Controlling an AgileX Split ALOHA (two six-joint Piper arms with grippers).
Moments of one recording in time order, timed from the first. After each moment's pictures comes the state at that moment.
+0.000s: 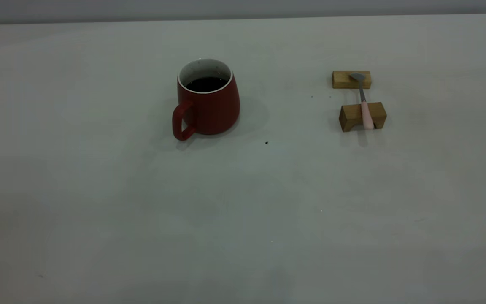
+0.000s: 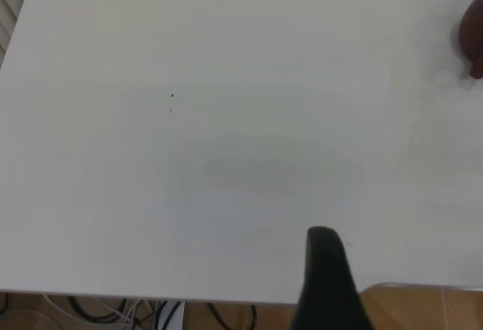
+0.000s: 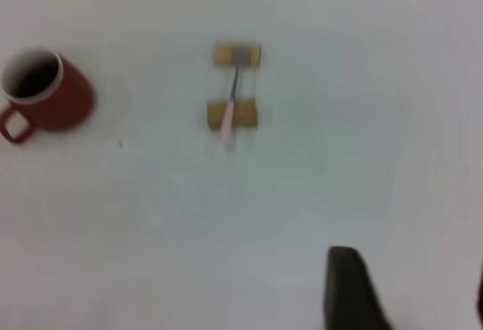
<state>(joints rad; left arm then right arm) 0.03 -0.02 -0.49 0.04 1.13 -0.03 -0.07 0.67 -0.80 0.20 1.01 -0.15</state>
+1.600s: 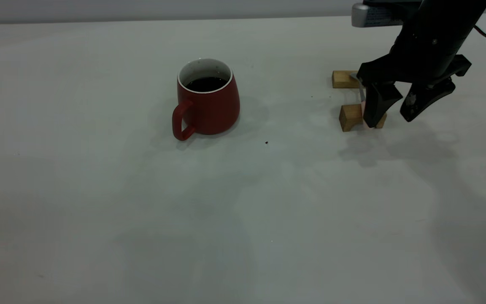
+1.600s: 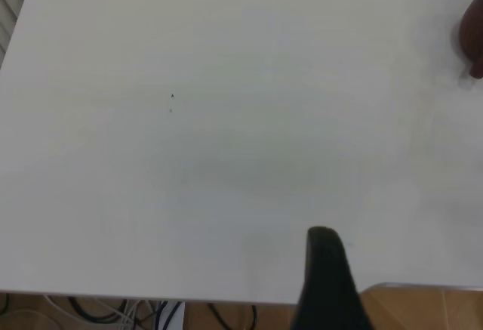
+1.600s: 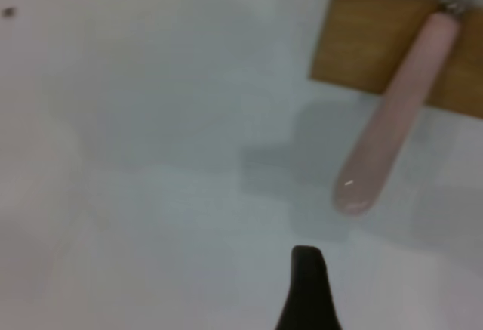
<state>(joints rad) 0.03 -0.02 -0.49 0.04 1.13 -0.03 0.21 2.26 -1.30 0.27 0.56 -0.33</state>
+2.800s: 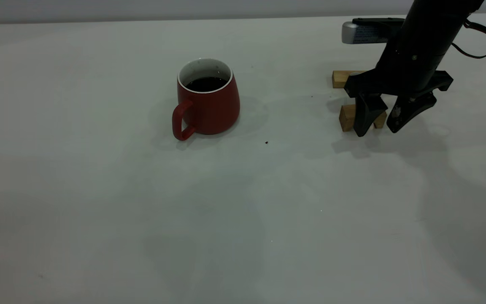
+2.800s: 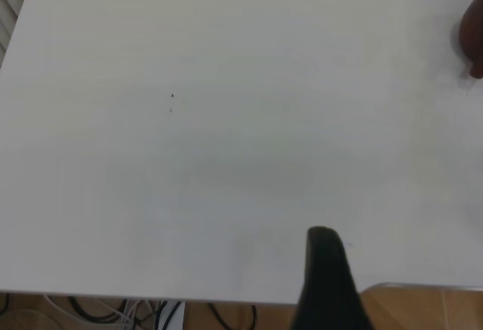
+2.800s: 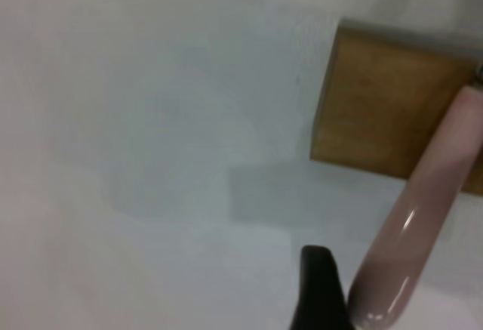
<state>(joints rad) 0.03 -0.02 -0.49 0.04 1.13 -0.03 0.21 2.39 -1.40 0.32 0.57 -0.33</state>
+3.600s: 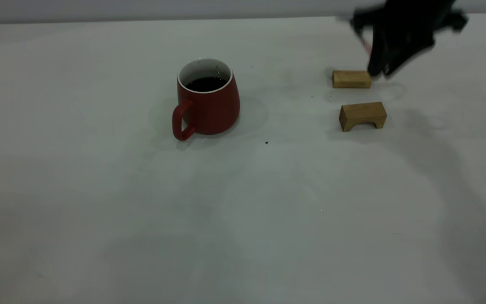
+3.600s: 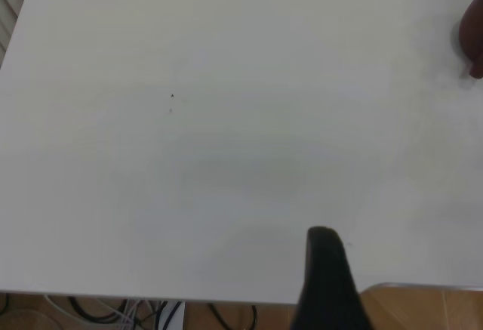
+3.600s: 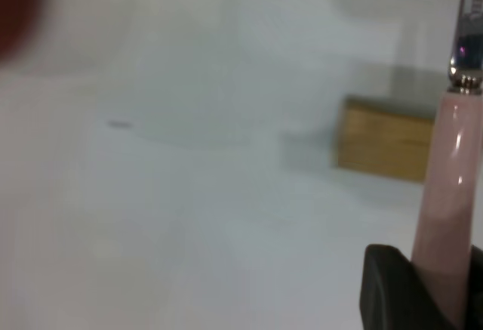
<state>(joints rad) 0.03 -0.02 -0.49 0.04 1.13 -0.03 0.21 2.13 -1.40 0.37 0.69 -0.27</state>
